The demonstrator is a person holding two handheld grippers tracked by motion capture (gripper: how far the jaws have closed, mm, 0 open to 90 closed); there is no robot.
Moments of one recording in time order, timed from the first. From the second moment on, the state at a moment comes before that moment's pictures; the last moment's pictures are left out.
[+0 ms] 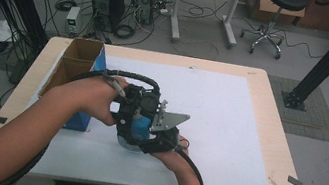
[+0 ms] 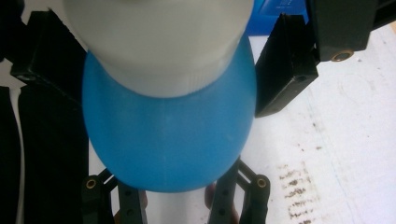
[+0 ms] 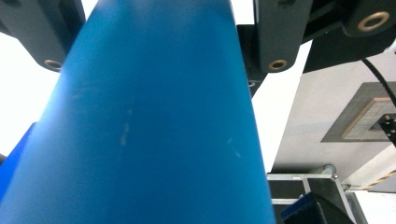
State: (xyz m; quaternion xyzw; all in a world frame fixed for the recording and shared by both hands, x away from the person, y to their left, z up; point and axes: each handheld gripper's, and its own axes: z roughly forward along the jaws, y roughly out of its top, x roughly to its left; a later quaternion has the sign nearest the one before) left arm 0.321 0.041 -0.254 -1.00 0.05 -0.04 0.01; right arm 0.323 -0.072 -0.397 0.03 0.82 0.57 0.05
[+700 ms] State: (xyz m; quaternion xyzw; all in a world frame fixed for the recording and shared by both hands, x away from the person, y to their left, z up) left arm 0.321 0.040 -0.256 -1.00 0.05 -0.04 0.02; right arm 0.323 -0.072 -0.396 0.03 0.82 0.57 0.05
